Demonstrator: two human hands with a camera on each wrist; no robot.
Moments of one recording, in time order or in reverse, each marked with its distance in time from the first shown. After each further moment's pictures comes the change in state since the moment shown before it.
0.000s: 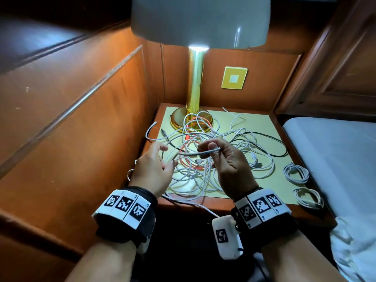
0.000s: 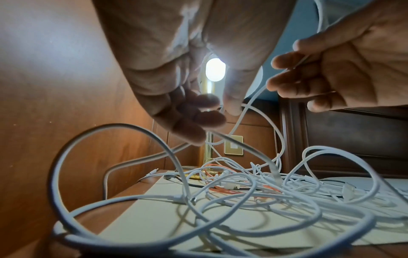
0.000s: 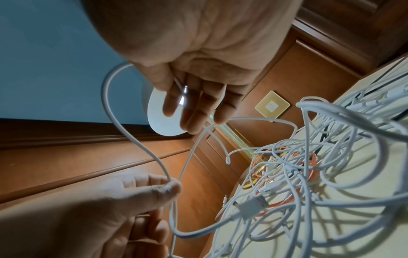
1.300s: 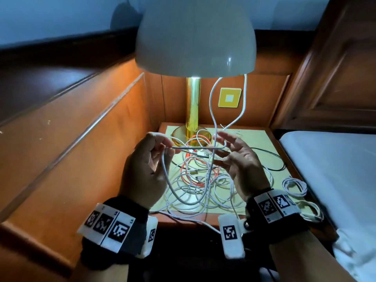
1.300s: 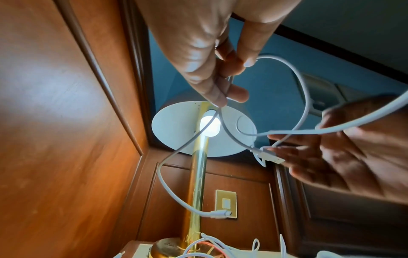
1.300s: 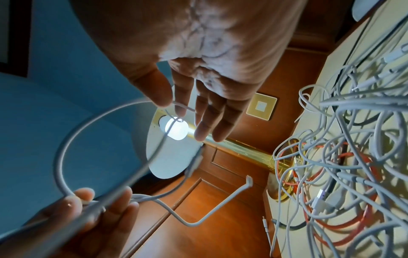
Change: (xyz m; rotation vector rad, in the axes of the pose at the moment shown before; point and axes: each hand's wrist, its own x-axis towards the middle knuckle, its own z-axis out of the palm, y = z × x) left_hand -0.002 0.055 -0.057 -0.479 0.135 0.478; right_hand 0.028 -0.016 -0.026 0.578 0.070 0.199
